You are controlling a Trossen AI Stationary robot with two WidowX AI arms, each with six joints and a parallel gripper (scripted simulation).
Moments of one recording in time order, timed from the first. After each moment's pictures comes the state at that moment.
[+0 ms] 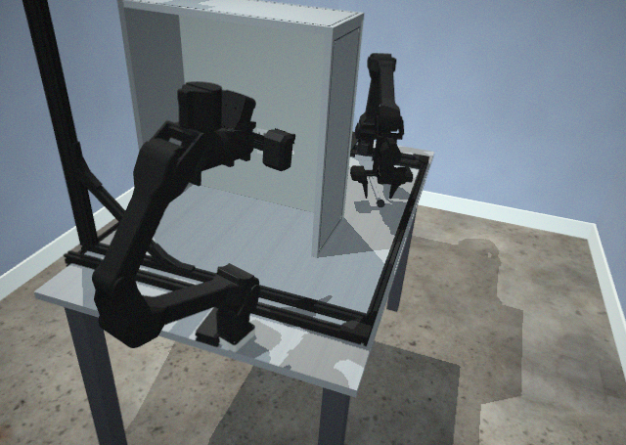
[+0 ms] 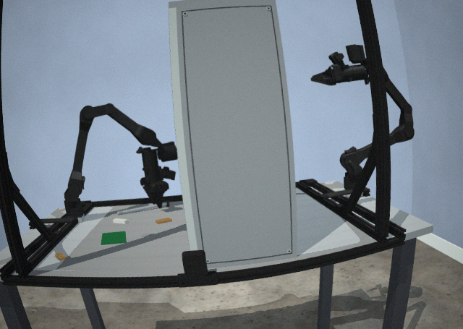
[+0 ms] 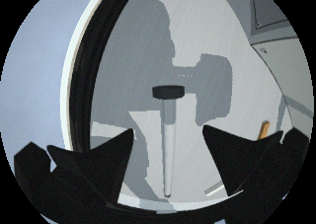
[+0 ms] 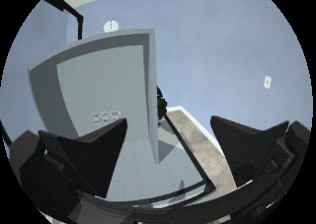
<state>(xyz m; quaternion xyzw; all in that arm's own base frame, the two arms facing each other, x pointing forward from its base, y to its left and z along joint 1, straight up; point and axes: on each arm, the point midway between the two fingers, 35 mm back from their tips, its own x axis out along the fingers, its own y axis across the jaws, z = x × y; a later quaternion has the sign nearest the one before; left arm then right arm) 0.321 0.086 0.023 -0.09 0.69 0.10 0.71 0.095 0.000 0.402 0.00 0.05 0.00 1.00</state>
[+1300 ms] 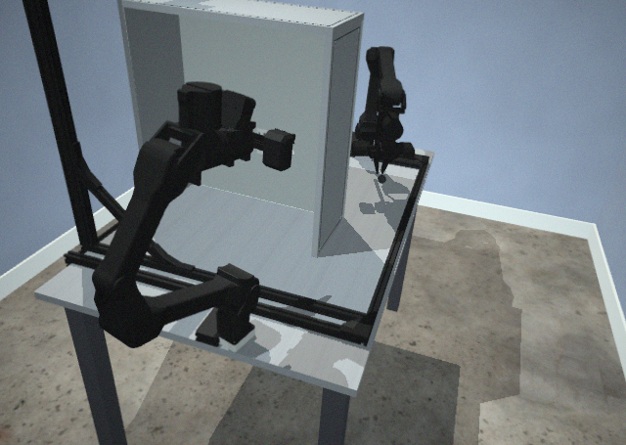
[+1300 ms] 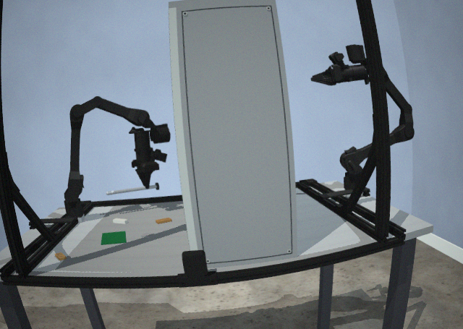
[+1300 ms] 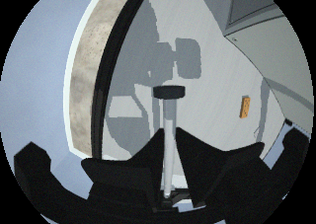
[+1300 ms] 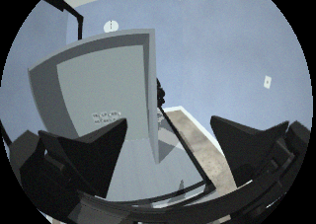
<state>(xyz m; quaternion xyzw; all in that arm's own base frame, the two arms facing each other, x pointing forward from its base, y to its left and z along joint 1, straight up) 0.293 0.079 0.095 -0.10 0.71 0.10 0.69 0.095 0.000 0.402 0.00 0.05 0.00 1.00</state>
